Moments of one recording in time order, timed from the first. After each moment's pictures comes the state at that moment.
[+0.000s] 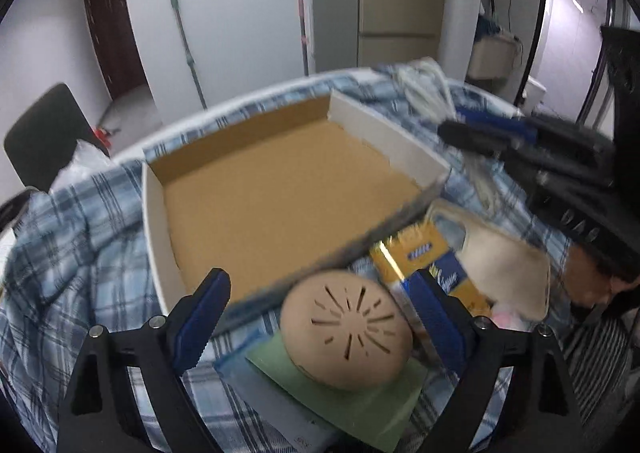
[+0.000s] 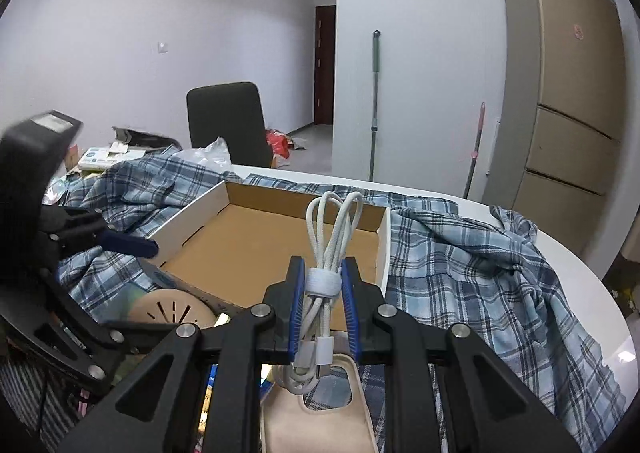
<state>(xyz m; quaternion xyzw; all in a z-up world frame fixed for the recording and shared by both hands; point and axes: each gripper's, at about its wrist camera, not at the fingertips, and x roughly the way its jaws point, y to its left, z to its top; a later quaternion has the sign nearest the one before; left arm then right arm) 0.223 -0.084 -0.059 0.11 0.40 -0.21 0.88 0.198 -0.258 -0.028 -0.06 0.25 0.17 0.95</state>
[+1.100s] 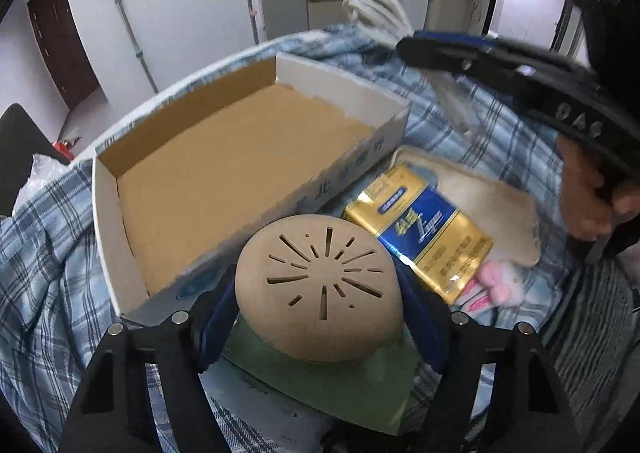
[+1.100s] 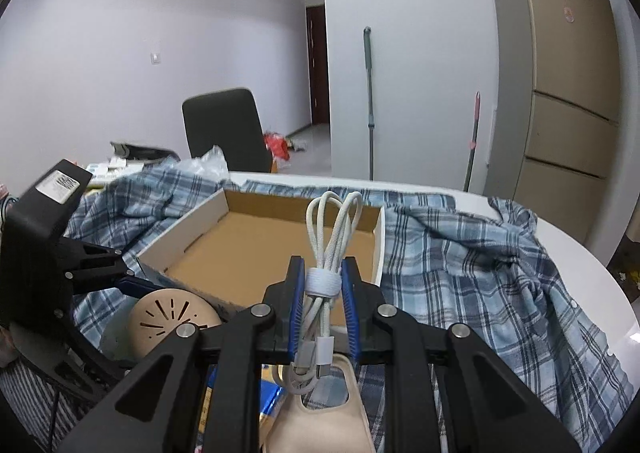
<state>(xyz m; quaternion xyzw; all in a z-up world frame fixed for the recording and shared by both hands) 0.224 -0.092 -0.090 0.17 0.46 -0.28 0.83 0.199 -0.272 -0.023 -0.02 0.24 0.17 0.95</state>
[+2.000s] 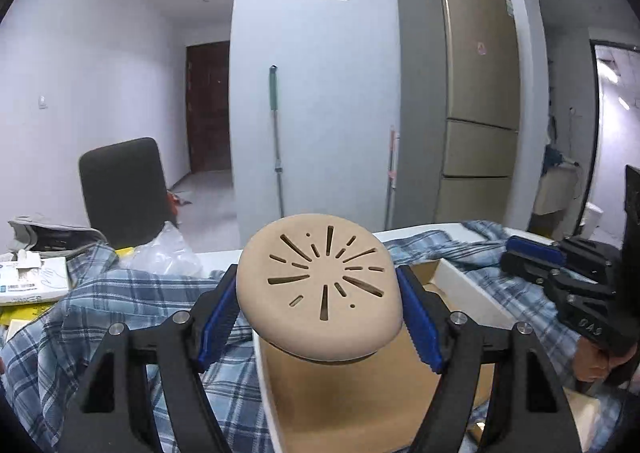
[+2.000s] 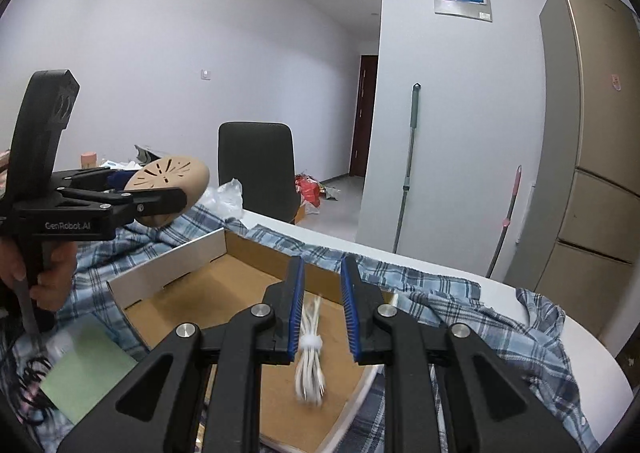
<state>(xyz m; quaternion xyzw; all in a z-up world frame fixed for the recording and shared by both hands) 0.261 -0.024 -0.018 0.01 0.19 -0.10 0.98 0.255 -0.263 -0.030 -0.09 0.14 0.25 0.95</state>
